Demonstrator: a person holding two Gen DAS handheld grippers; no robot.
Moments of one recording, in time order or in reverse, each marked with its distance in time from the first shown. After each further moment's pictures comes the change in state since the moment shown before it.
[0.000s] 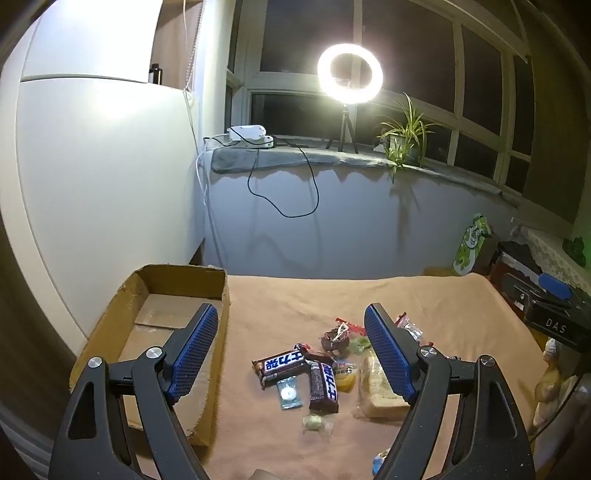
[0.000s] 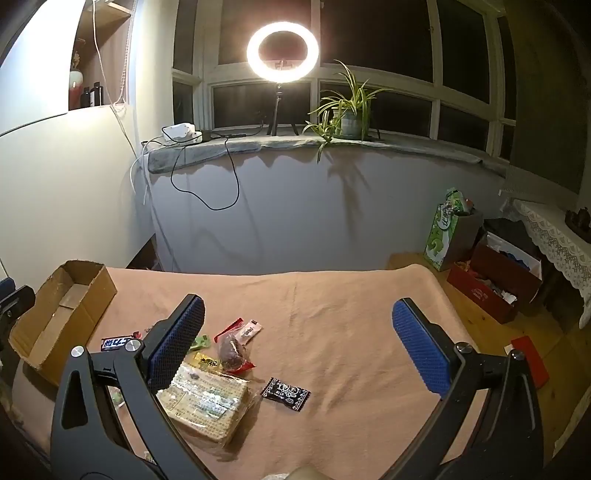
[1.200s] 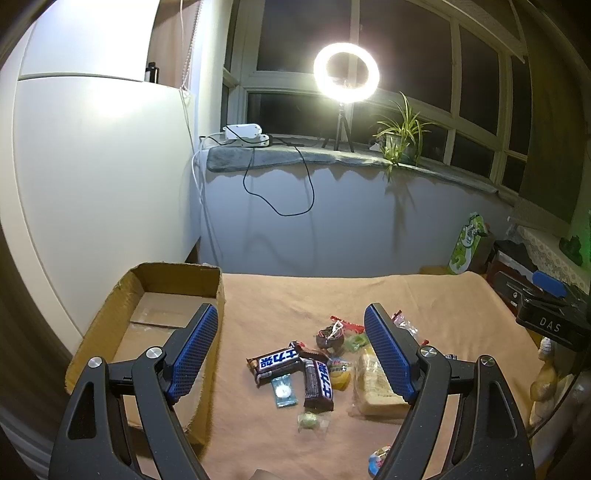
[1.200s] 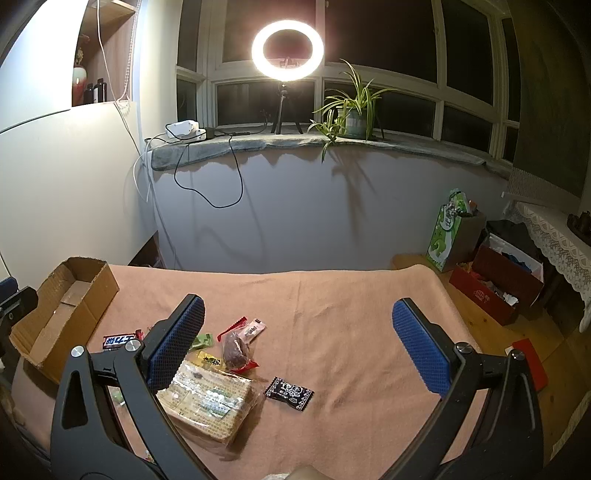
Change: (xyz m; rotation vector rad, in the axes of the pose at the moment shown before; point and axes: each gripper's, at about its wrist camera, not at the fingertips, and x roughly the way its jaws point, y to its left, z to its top) left arm 0.000 -0.004 -0.003 0.003 0.001 -0.011; right arm 0.001 0.008 0.001 -0.018 0.007 0.009
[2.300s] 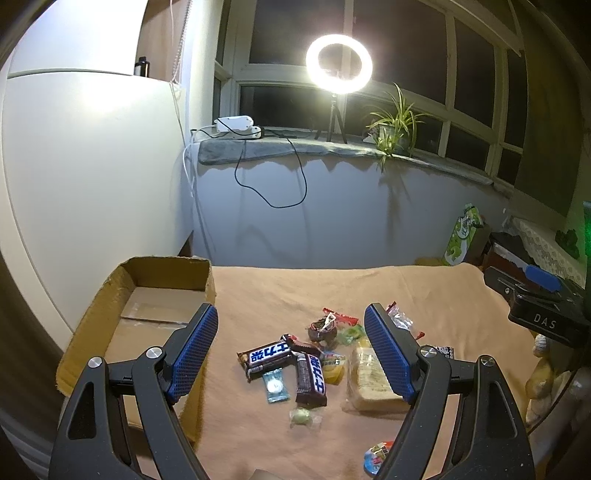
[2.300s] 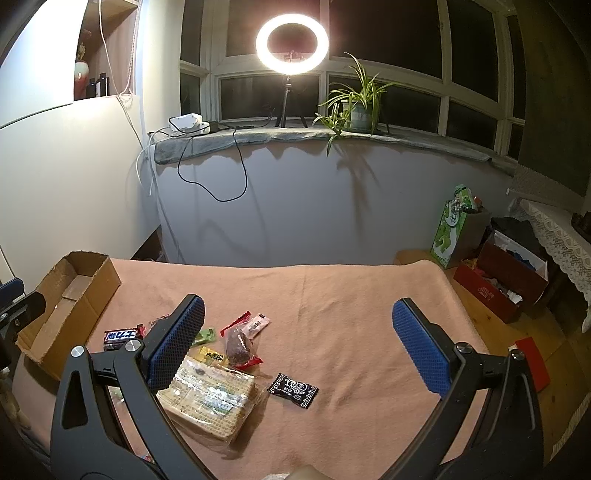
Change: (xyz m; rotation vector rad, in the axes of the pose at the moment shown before) left arm 0.005 -0.006 -0.003 0.013 0.030 -0.023; right arm -0.001 0.005 -0.005 0.001 0.014 0.003
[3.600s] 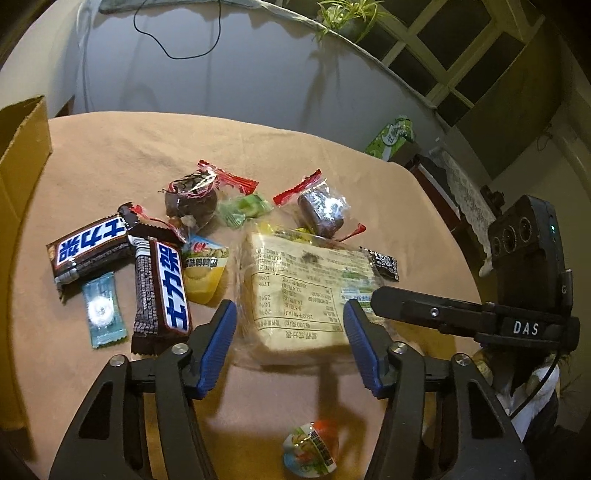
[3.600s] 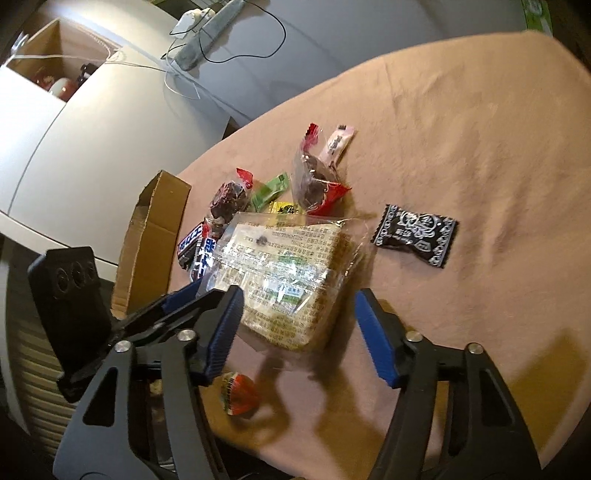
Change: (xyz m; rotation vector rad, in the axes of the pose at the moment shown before) left arm 0.119 -0.033 -0.060 -0.099 0.494 -0.458; right arm 0.110 -0.015 -0.088 0.381 0.633 0.556
